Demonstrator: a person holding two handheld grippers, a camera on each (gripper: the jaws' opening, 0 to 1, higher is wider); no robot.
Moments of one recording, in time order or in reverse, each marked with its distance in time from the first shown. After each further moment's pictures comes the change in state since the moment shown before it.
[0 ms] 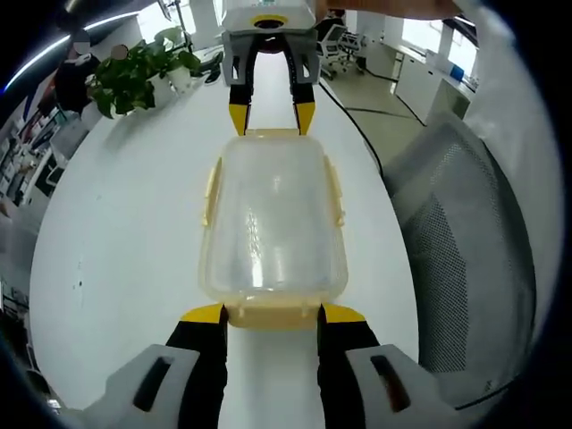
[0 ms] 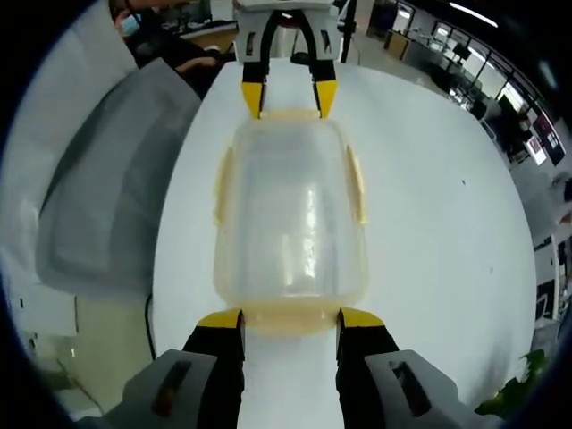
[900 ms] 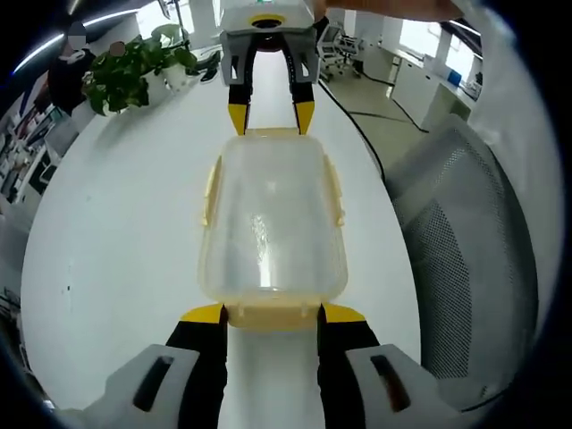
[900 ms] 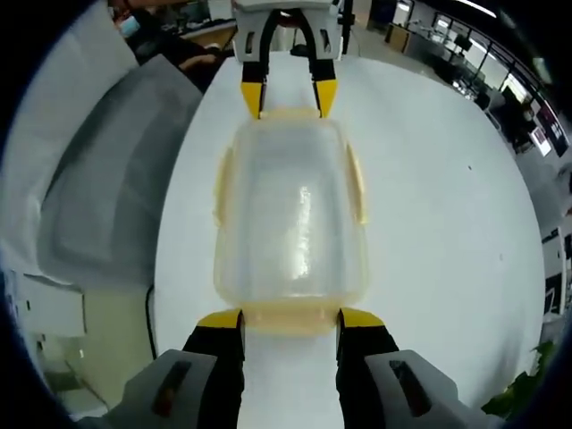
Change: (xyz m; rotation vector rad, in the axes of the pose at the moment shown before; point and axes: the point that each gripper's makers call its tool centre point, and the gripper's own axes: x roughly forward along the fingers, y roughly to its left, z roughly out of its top) left arm 0.018 0.001 0.001 -0.011 -0.011 -0.034; right arm 0.007 0.001 -0.014 0.022 0.014 0.042
